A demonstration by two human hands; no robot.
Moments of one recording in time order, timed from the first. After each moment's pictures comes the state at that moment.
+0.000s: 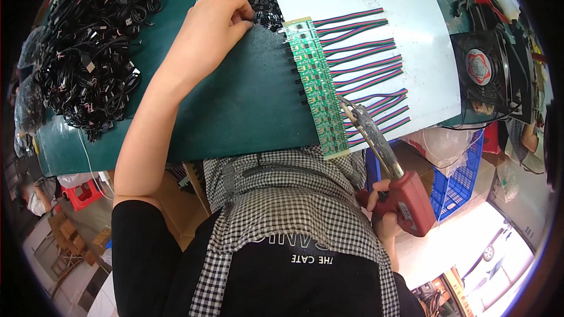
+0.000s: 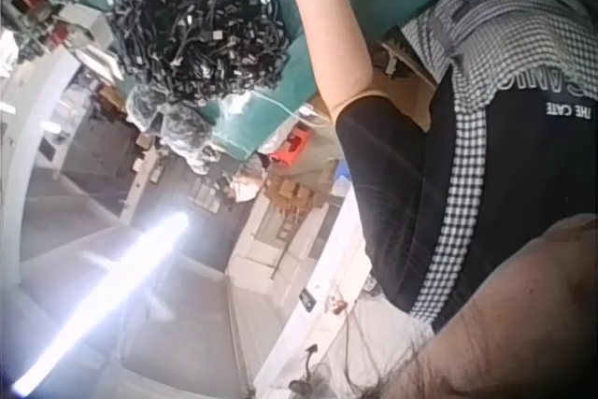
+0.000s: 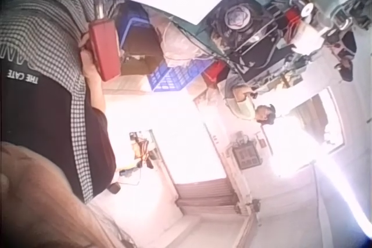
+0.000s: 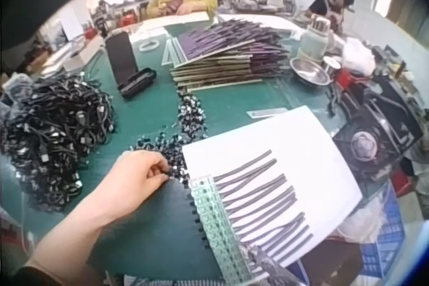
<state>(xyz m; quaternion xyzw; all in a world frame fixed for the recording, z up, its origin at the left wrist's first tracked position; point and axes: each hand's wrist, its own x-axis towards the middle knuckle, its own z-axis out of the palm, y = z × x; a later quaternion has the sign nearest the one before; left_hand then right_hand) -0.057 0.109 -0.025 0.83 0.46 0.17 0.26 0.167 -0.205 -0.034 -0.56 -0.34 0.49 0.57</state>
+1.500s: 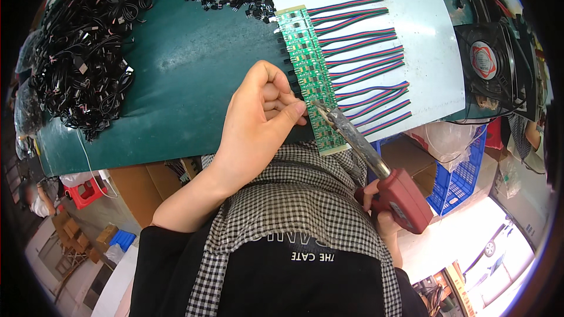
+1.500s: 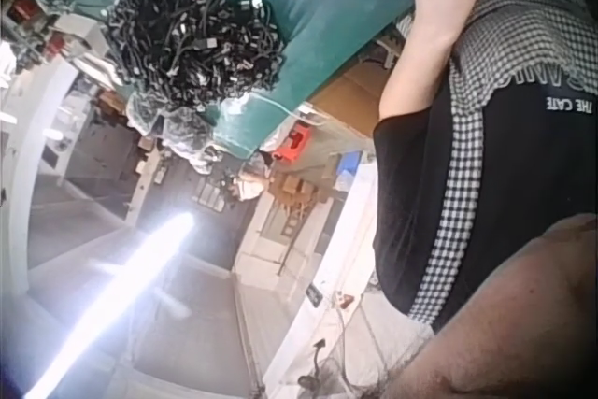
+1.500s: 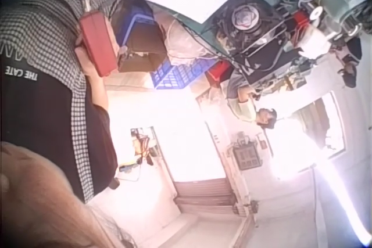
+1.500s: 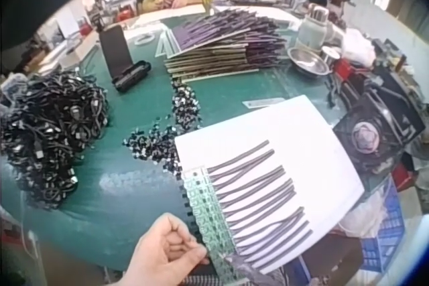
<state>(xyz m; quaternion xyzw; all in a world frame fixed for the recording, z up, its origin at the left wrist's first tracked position) -0.021 -0.011 -0.018 0.47 0.47 0.28 0.69 0.171 -0.191 -0.021 -0.62 -0.29 0.53 0.50</state>
